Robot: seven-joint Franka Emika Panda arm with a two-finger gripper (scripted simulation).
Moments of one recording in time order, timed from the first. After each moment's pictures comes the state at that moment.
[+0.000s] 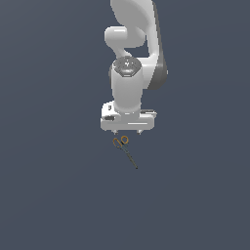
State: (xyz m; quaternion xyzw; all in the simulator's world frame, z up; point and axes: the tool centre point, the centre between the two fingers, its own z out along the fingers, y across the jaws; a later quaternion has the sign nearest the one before) arm -0.005 0.010 0.170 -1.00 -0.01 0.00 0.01
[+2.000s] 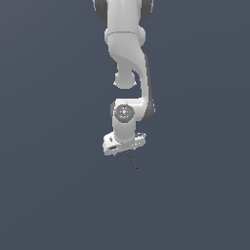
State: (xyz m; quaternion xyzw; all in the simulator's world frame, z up) arm 0.004 -0.003 0.014 -0.99 -0.15 0.00 0.00
